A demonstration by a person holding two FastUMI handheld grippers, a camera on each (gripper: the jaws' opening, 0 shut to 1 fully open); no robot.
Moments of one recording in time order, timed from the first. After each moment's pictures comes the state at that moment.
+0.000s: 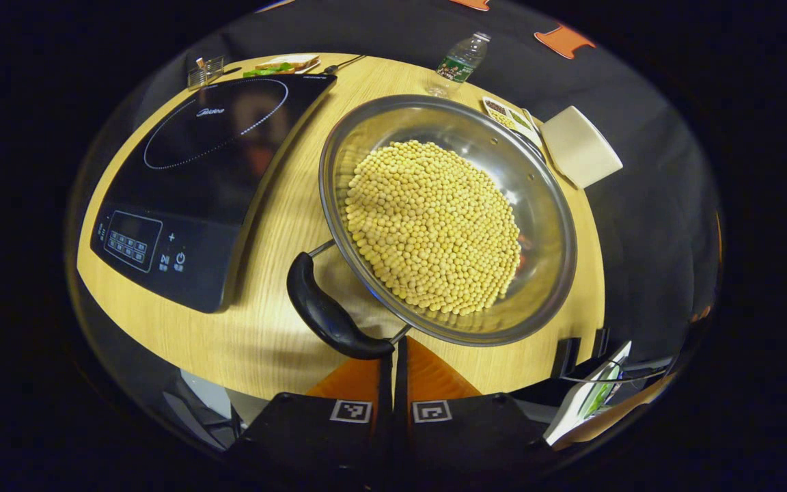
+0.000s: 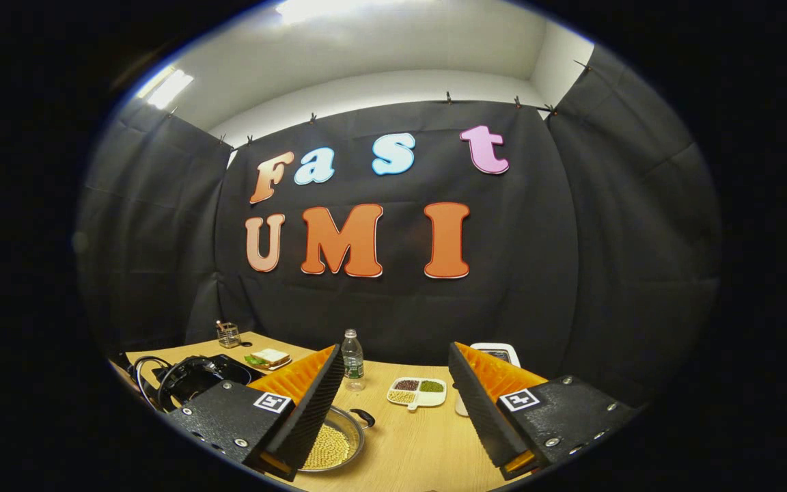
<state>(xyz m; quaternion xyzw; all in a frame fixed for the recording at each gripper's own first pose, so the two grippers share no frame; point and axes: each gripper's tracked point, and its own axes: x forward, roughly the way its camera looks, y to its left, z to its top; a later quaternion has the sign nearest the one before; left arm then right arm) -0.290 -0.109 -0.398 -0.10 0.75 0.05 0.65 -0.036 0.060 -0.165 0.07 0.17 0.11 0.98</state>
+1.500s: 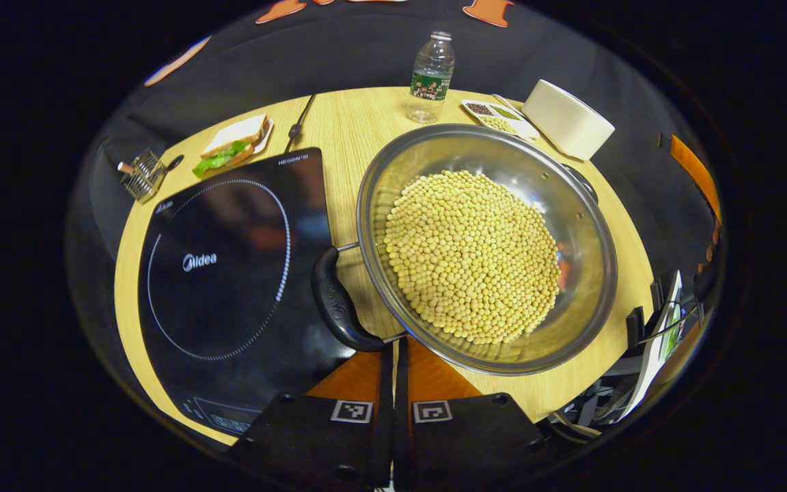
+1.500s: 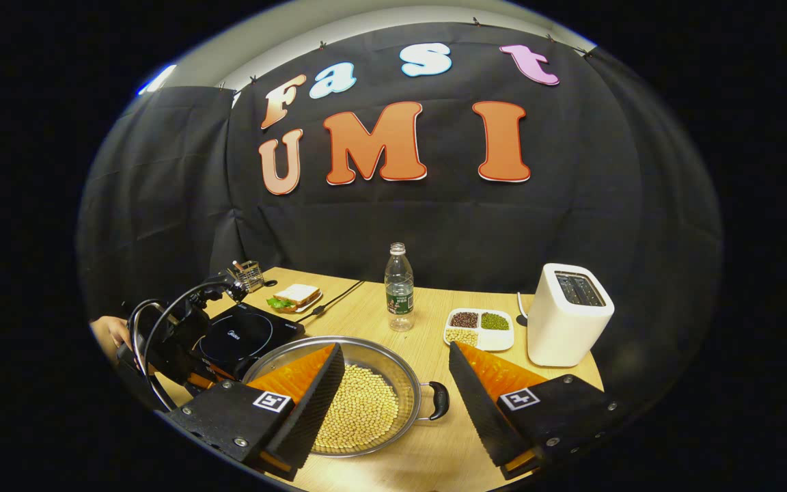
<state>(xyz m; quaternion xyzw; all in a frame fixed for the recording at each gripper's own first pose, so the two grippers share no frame) -0.191 -0.017 -0.424 0.06 0.74 -0.09 0.67 -0.020 0.177 -0.290 0.06 0.35 0.18 0.92</state>
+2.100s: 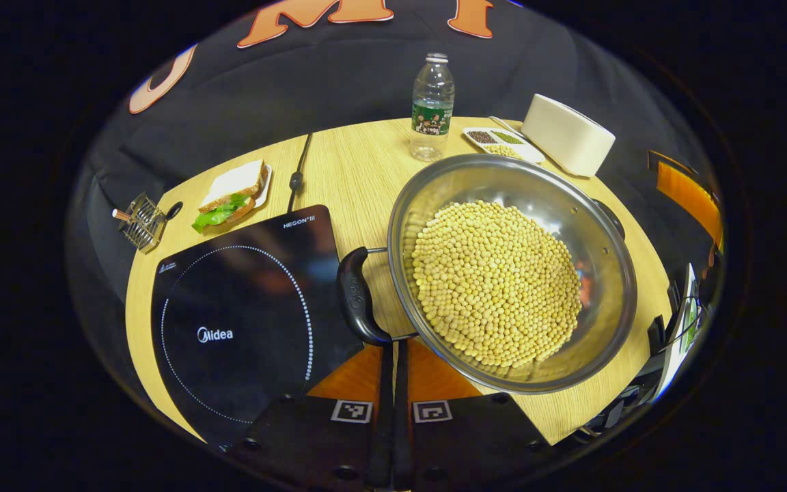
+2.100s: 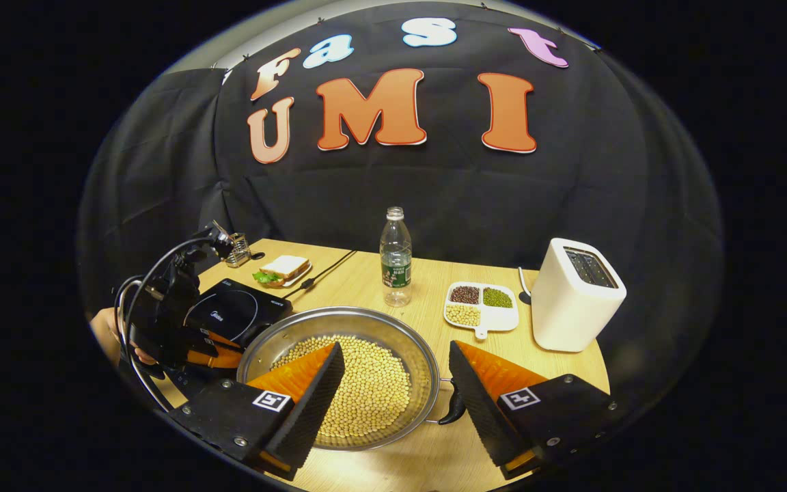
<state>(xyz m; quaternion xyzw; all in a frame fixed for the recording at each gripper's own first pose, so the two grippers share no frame) -0.138 -0.014 -0.451 0.09 0.68 -0.10 0.72 -0.020 0.187 -0.332 0.03 0.42 0.17 0.89</state>
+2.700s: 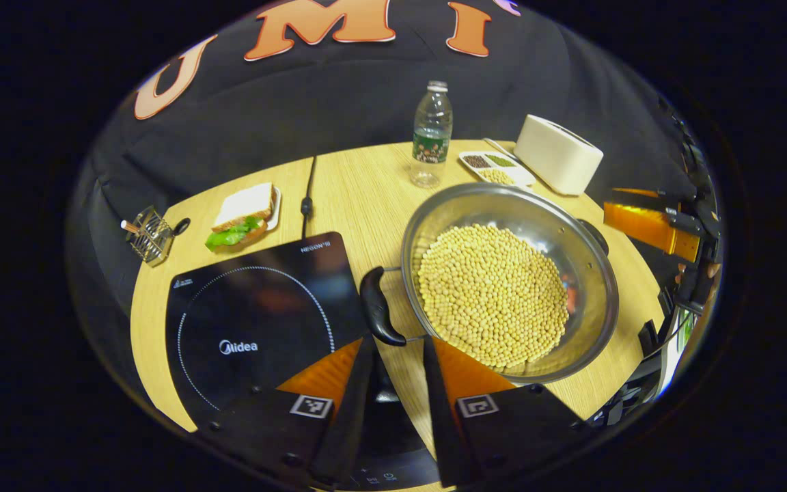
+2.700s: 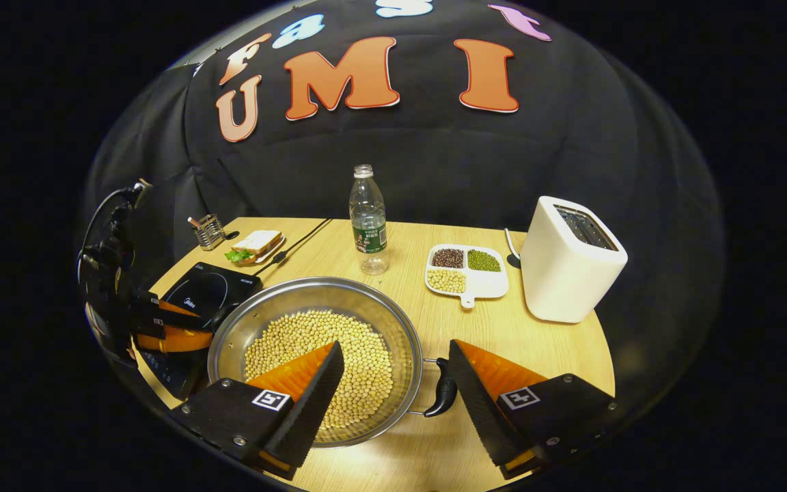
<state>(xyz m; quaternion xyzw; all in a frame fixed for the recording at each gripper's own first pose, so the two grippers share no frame) -0.113 -0.006 -0.418 0.07 0.64 -0.11 0.75 -0.021 0.168 -0.377 0.03 0.49 0.13 0.86</state>
